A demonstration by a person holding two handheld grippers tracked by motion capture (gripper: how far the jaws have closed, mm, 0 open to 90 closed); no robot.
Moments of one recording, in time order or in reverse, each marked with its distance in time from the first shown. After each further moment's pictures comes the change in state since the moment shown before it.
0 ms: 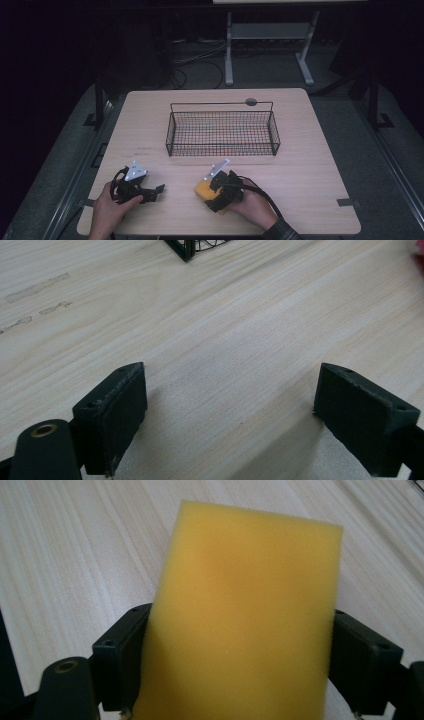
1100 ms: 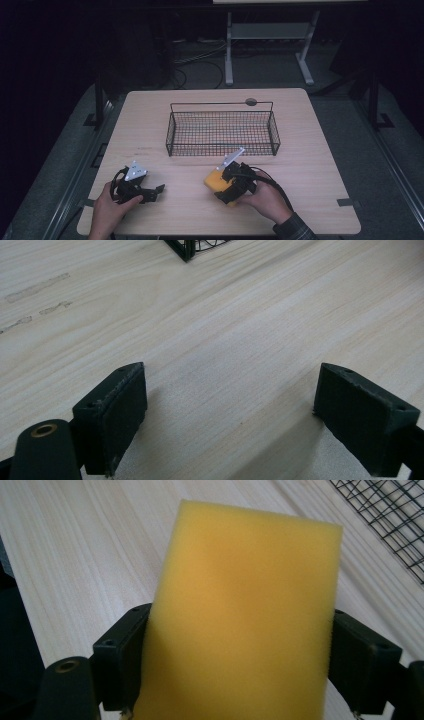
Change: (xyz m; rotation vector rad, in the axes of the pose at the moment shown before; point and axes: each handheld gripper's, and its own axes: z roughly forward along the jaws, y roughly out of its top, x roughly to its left) left arm 0.000 0.000 0.000 -0.001 0.000 -0.002; right arm -0.022 -0.003 -0.038 -0.016 0.000 0.040
